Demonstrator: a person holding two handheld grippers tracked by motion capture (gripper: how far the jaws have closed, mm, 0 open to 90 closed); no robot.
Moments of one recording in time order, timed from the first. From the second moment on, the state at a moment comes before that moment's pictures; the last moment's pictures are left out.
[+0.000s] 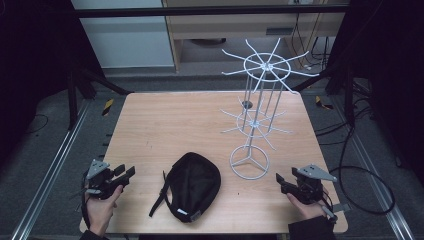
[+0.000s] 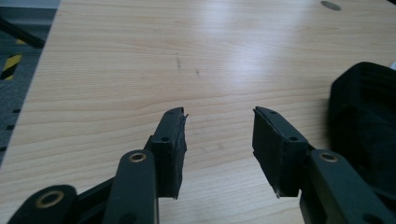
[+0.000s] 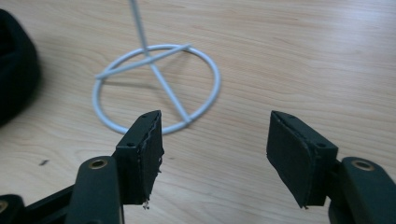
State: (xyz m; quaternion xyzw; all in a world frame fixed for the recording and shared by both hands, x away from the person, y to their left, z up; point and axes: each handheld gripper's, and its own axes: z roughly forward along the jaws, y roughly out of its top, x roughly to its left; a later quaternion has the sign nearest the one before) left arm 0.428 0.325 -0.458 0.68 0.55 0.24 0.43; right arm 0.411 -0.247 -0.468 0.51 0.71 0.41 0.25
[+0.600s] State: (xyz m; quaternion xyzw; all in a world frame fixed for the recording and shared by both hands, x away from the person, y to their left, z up) left arm 0.419 0.289 -0.450 0.71 0.50 0.23 0.44; right arm 0.404 -0.172 -0.456 0.44 0.76 0.44 0.18
